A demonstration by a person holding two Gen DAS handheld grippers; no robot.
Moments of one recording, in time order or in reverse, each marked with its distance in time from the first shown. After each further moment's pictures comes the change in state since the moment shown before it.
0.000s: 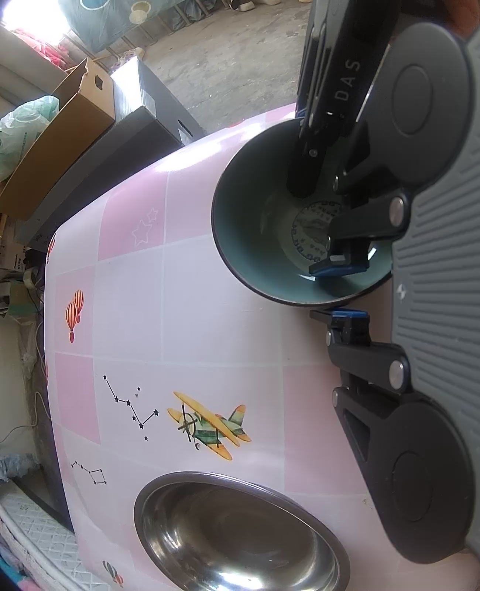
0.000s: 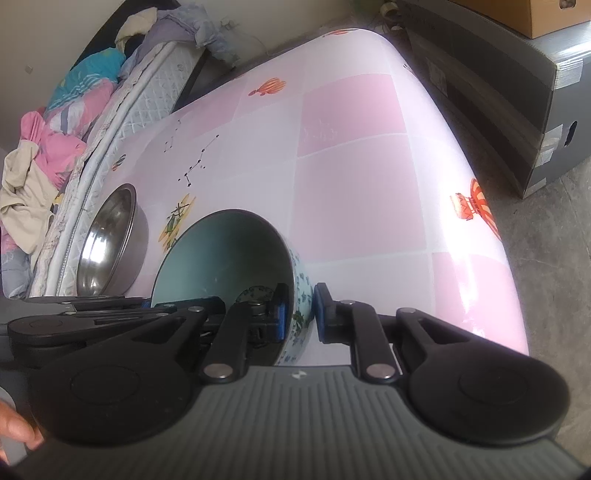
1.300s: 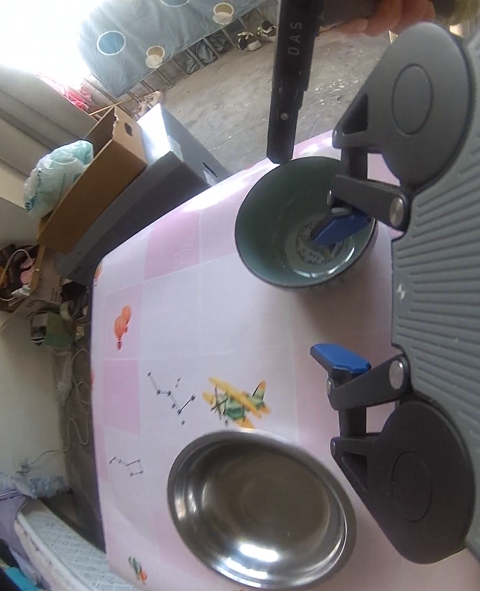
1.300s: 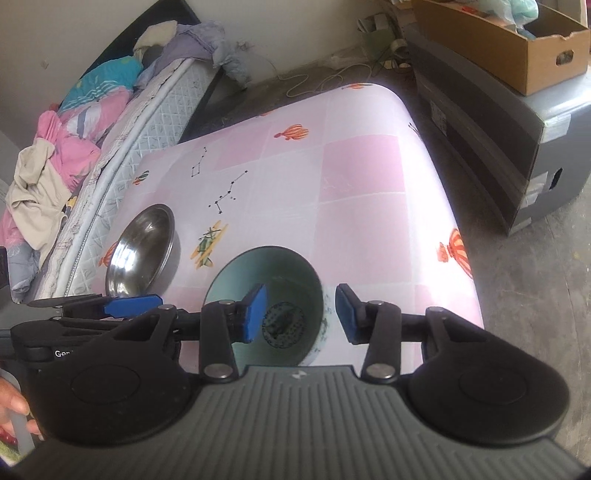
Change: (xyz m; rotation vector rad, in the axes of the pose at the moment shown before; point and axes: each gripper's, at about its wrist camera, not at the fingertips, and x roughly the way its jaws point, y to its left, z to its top) left arm -0.049 0.033 -0.012 0.045 -0.102 -0.141; right arm -0.078 0.013 0.006 -0.062 -0.067 -0.017
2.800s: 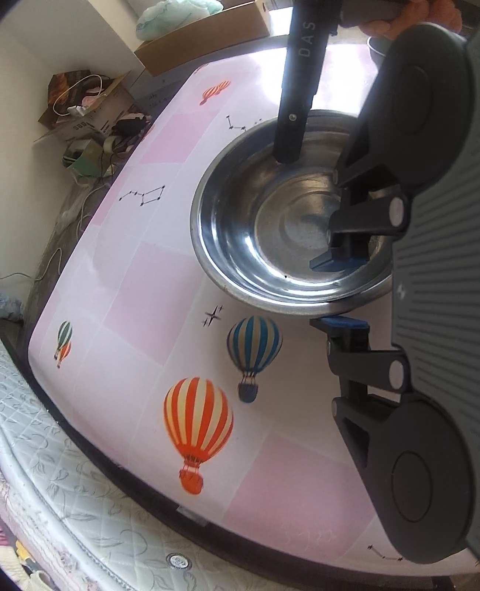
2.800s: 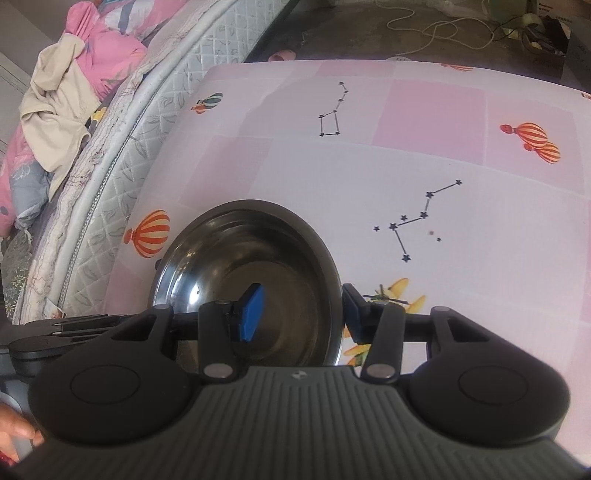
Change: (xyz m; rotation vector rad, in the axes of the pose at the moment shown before) left arm -0.022 0.223 0.013 -0.468 -0.015 0.182; right arm 0.214 0.203 0.092 -0.244 0.290 0.108
